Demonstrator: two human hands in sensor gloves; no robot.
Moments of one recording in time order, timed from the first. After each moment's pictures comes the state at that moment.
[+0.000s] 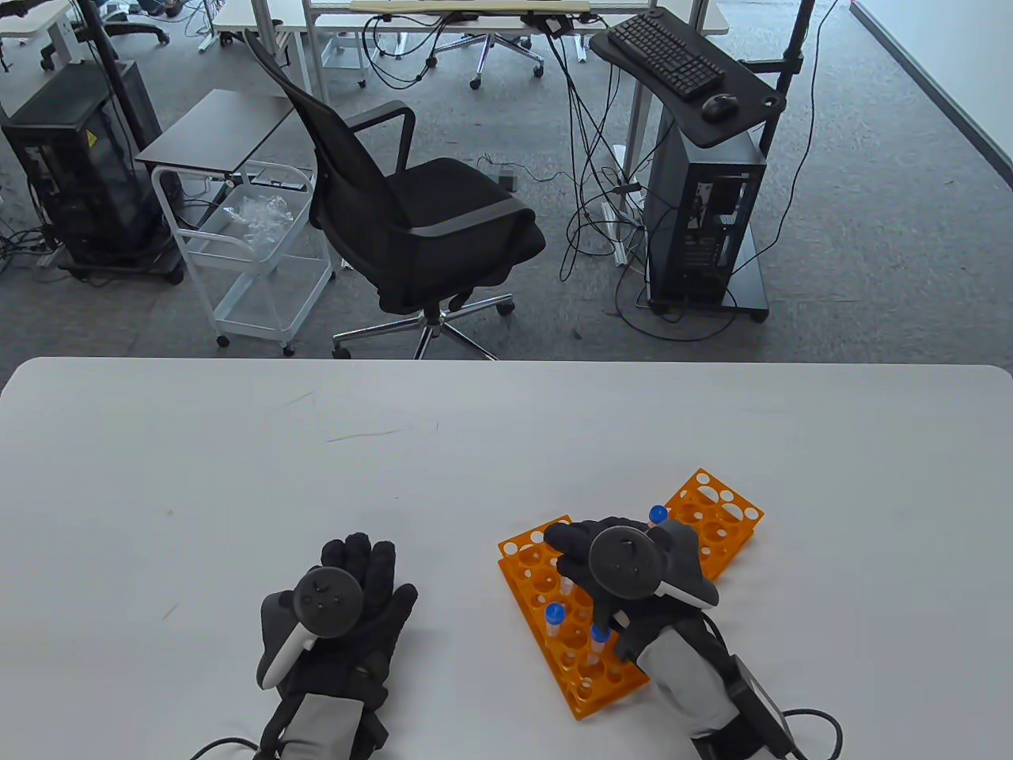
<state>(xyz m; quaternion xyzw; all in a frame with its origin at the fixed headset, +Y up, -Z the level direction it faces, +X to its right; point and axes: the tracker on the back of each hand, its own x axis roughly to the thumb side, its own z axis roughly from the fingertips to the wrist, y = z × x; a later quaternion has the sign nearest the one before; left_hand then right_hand) -0.215 -0.754 -0.334 -0.13 -0.02 0.30 0.95 0.113 -0.666 -0.376 0.27 -0.07 0.95 0.16</state>
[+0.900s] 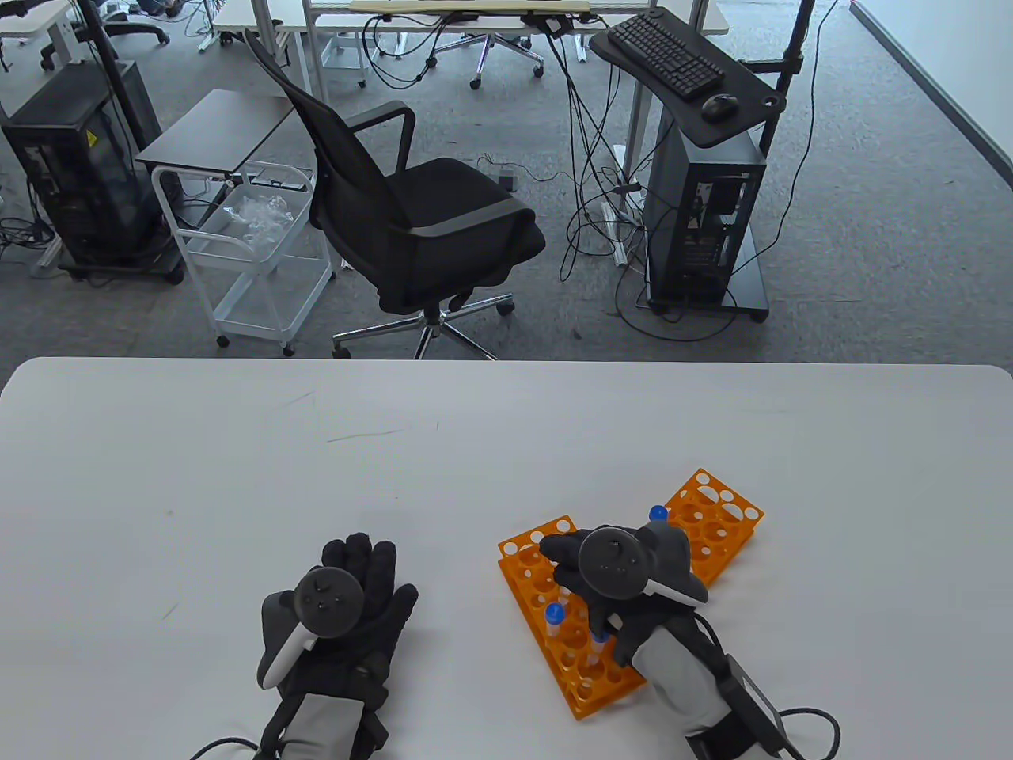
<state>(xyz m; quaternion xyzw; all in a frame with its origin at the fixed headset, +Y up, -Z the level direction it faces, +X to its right) -0.215 -0.754 -0.334 -0.13 -0.02 0.30 0.95 0.106 -0.676 -0.379 0.28 -0.04 0.95 0.14</state>
